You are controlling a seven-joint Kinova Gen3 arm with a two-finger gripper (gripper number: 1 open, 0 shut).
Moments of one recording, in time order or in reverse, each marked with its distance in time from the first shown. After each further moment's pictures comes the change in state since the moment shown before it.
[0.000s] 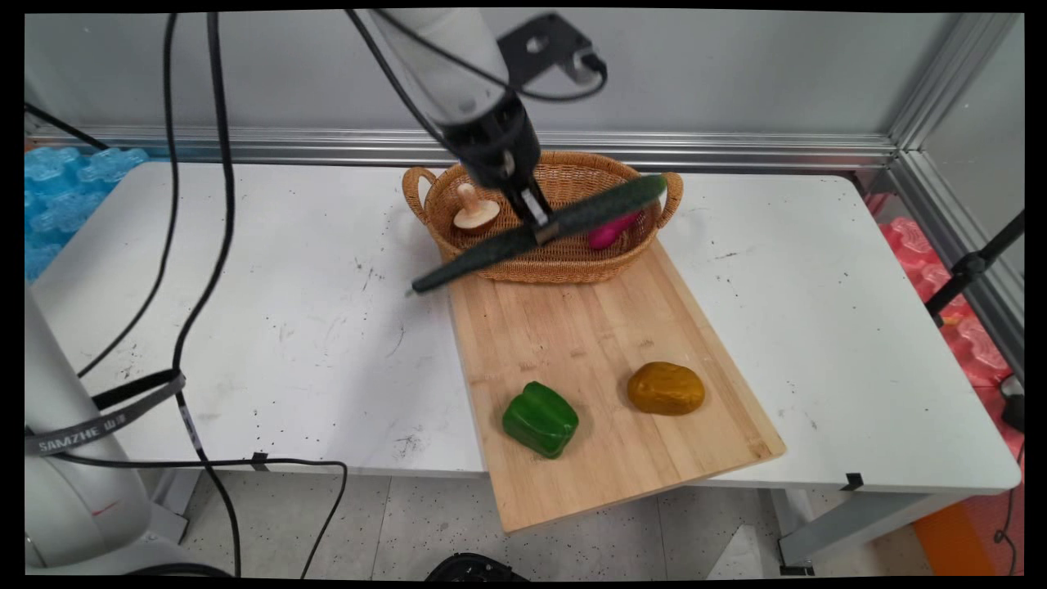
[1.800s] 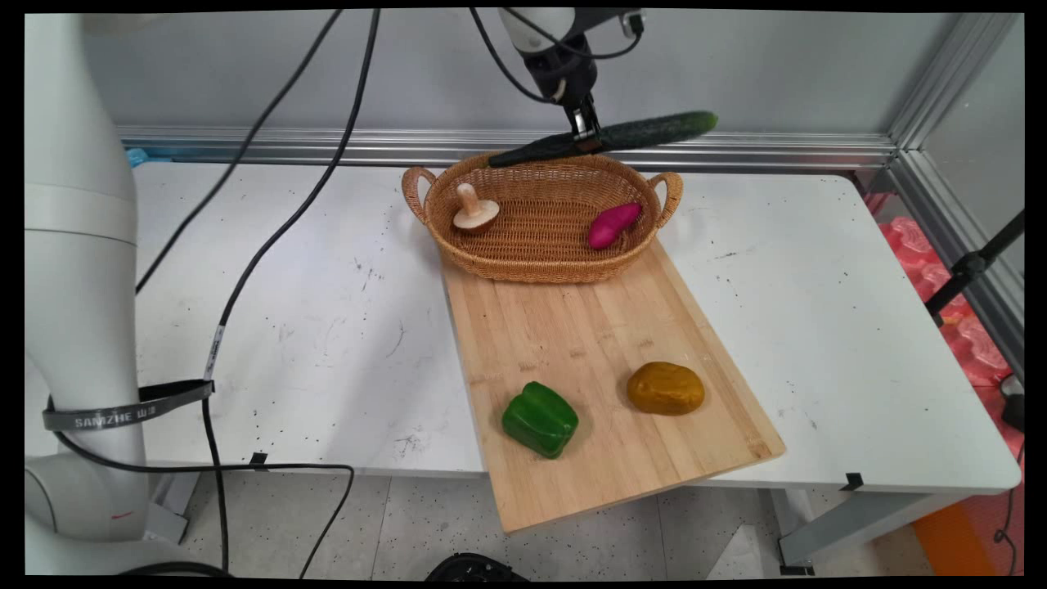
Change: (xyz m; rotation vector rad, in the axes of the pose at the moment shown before) arm 0.112 -0.139 0.091 0.073 0.117 0.426
